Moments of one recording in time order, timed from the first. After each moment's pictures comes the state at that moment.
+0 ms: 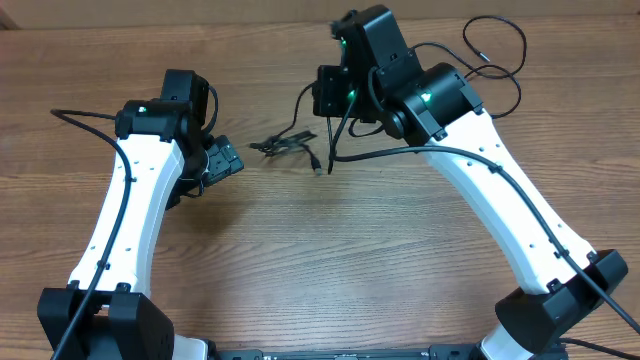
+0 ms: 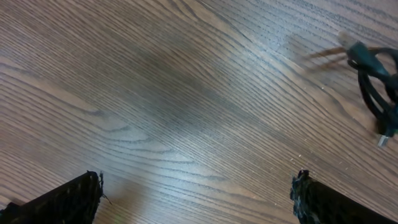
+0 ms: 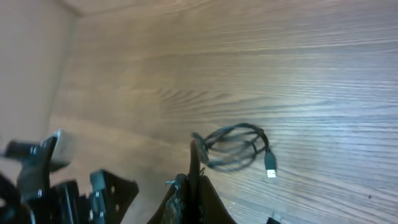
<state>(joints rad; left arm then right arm) -0.08 1.62 1.44 -1.28 -0.10 -0.65 0.58 1.80 1.94 -0.94 -0.13 0.59</state>
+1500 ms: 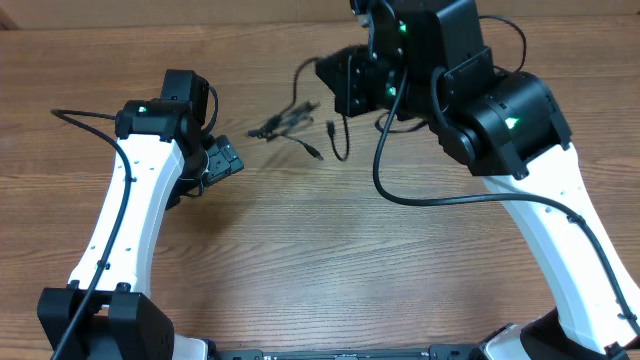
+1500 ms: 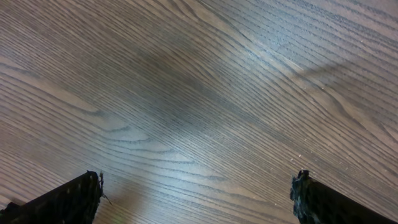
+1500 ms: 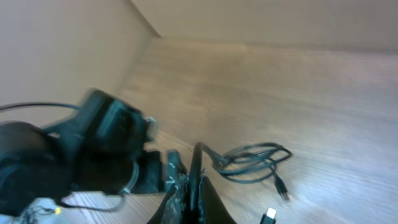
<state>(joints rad) -0.08 1.62 1.44 -1.28 -0.10 -0.65 0.56 1.66 2.09 -1.02 -0.25 0.41</state>
